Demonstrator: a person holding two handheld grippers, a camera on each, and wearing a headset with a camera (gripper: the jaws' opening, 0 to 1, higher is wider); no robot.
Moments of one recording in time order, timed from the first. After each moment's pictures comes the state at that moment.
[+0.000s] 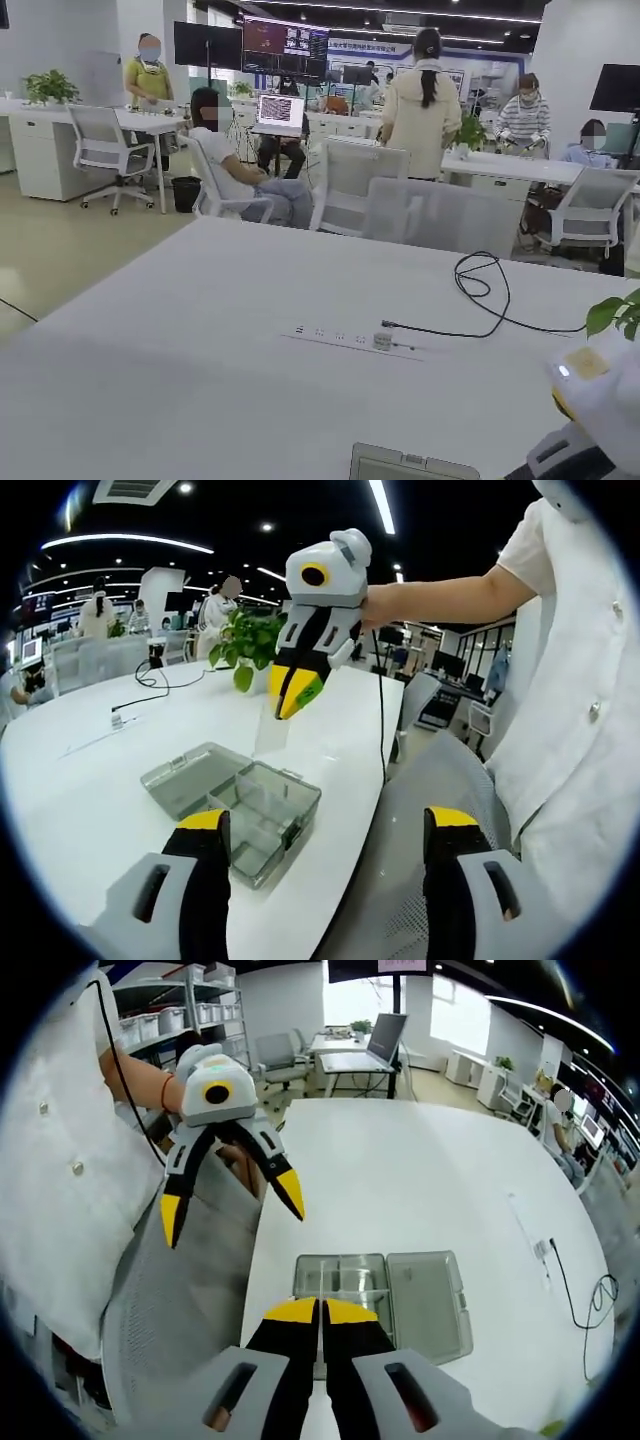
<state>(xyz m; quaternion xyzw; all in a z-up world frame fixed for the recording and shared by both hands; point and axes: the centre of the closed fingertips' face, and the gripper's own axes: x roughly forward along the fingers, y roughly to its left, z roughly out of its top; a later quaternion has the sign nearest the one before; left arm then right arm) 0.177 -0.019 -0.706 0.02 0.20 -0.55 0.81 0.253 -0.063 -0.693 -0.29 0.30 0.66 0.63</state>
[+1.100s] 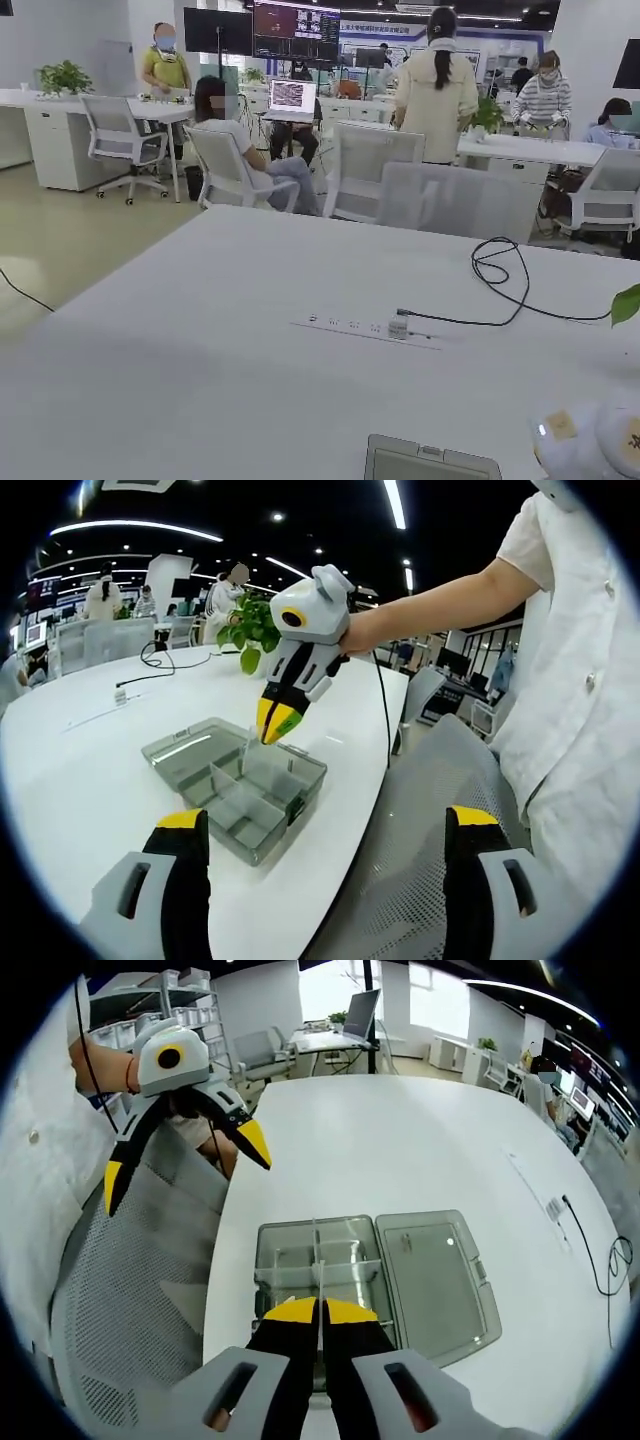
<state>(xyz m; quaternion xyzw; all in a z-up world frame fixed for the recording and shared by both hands) 0.176 -0.008 -0.729 0.01 0.23 -0.54 0.81 0.275 -0.065 -0.763 -0.27 0.33 0.64 0.64</state>
